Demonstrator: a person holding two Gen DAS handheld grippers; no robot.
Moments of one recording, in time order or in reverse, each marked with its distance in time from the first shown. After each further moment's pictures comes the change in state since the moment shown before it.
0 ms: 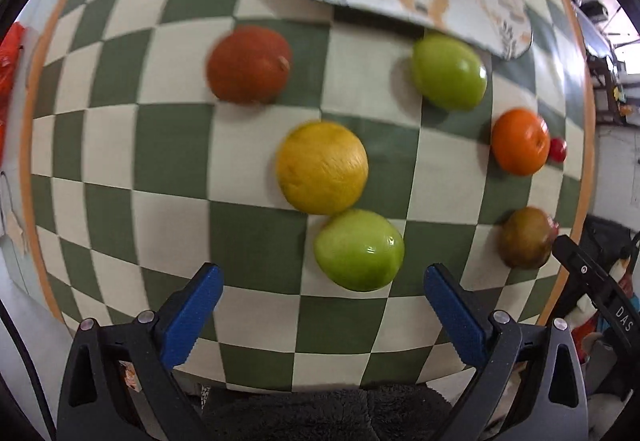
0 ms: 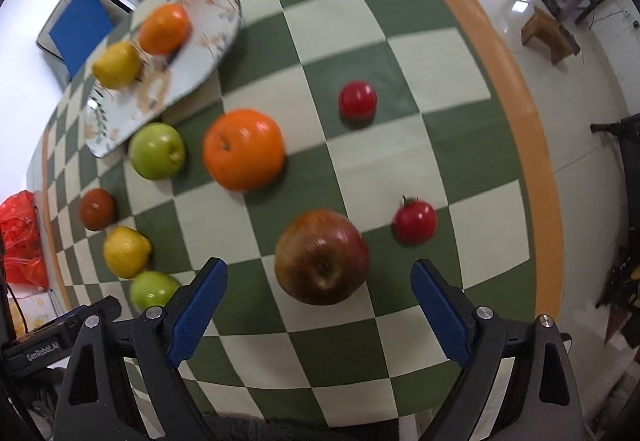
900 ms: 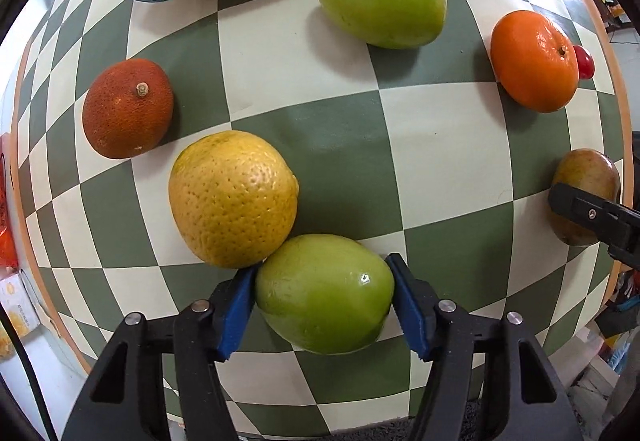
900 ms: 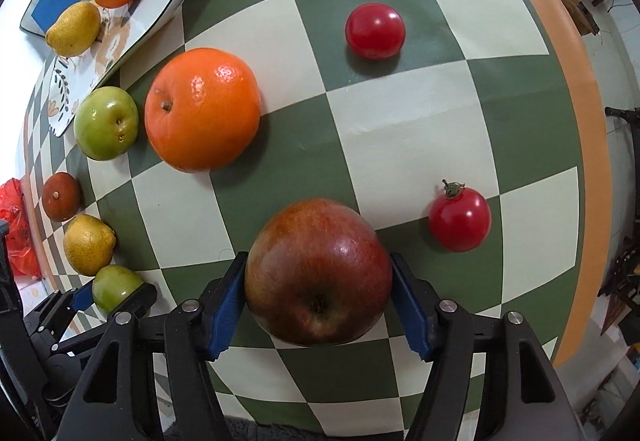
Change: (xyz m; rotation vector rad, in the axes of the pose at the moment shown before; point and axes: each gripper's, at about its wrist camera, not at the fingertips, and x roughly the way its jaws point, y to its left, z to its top) left arm 0.048 -0.054 -0.012 0.287 -0.028 0.160; right arm 0.066 0.004 0.008 -0.011 0.142 0.013
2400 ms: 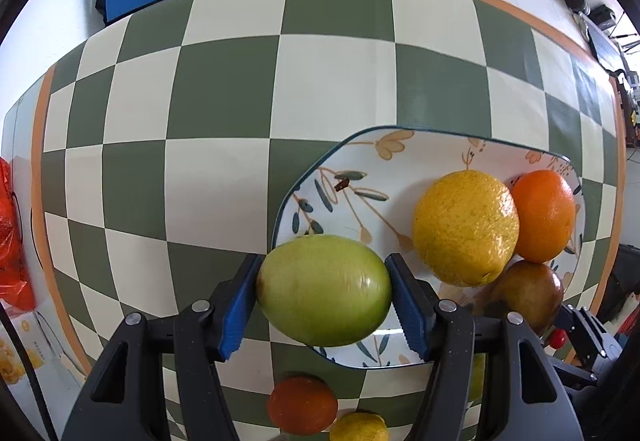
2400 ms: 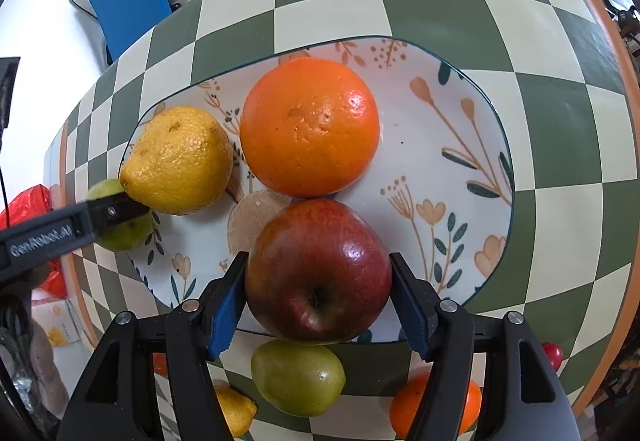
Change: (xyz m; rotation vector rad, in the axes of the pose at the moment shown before) left arm -0.053 0.157 0.205 -0.243 -0.047 -0.062; right arm -0.011 0.162 0.168 -0.212 -0.077 0.075
